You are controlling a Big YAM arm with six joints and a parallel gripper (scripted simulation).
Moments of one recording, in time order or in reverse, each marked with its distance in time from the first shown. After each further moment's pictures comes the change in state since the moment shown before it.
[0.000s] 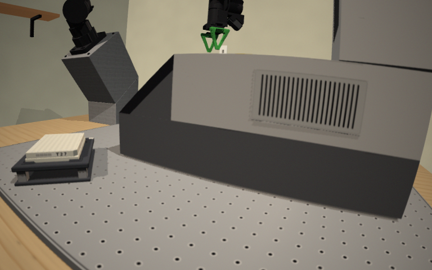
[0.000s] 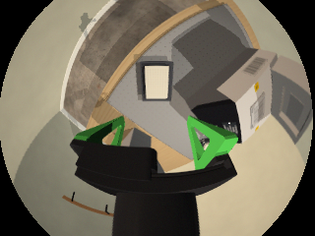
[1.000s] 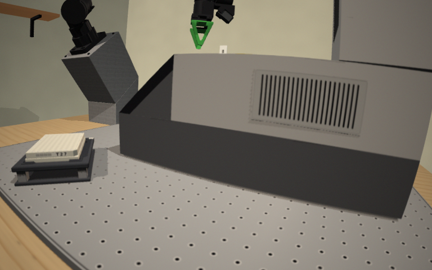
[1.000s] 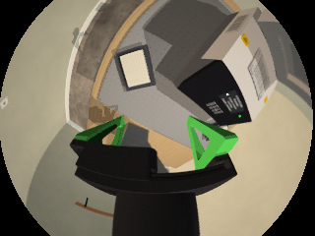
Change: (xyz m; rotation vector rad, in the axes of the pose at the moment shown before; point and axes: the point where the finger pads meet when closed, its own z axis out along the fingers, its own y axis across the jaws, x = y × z) arm 0.069 -0.067 0.001 -0.004 0.001 0.188
